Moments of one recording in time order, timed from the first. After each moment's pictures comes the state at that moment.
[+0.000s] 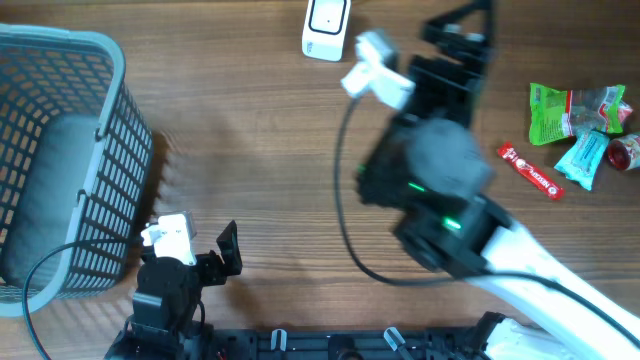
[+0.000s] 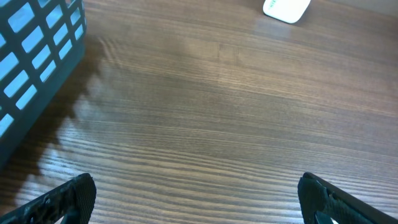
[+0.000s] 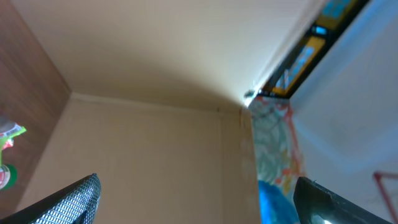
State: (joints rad) left arm -0.23 0.18 0.40 -0.79 -0.13 -0.34; right arm 0.91 1.31 1.40 0.29 1.51 -2.08
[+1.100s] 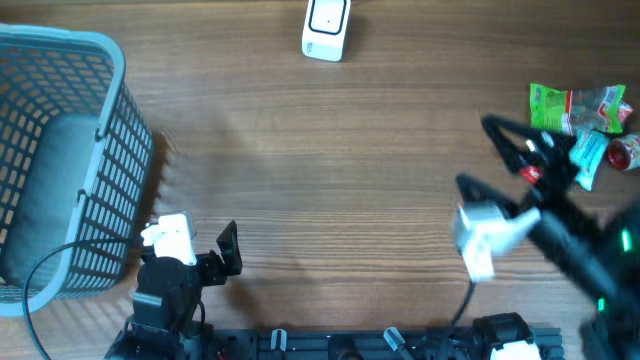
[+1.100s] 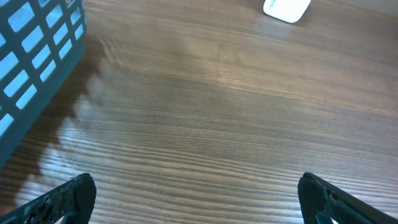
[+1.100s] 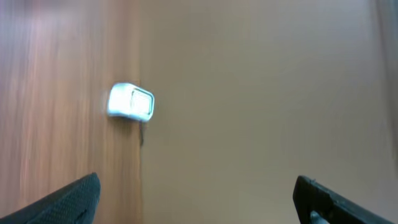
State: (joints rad) left arm -0.23 0.18 0.40 -0.79 -0.13 -0.34; right arm 0.15 0.68 1.19 -0.73 -0.43 -1.41
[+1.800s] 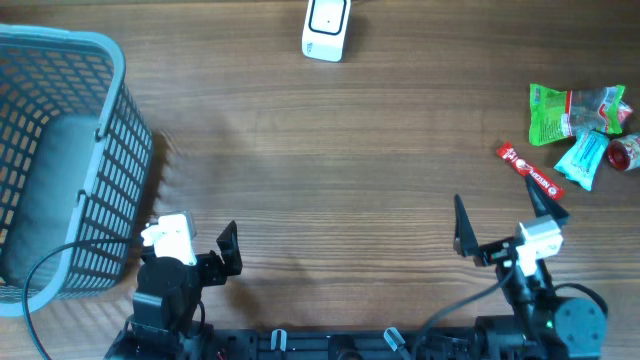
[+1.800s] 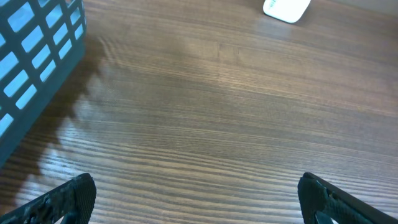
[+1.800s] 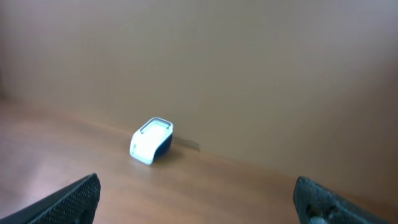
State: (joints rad) left arm -0.23 0.18 0.40 -0.79 -0.13 -0.34; right arm 0.04 0.02 0.32 -0.16 -0.23 -0.14
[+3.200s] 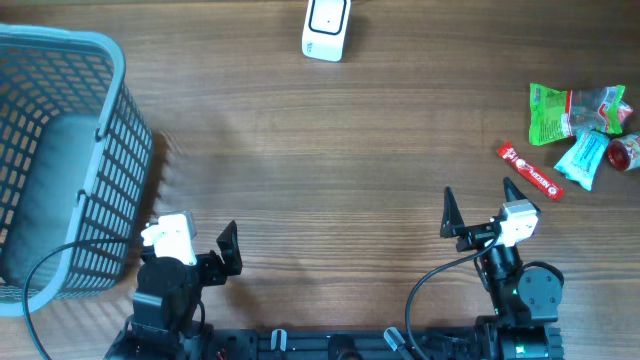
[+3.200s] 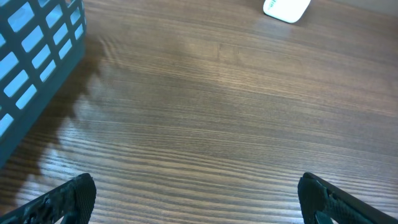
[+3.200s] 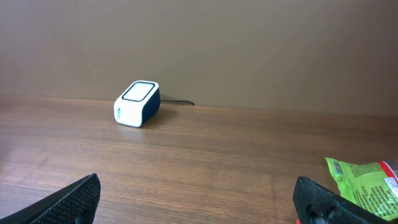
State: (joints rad) left arm -0.23 0.18 0.40 -0.79 -0.13 -0.34; right arm 0.02 0.02 0.01 0.00 -0.14 0.01
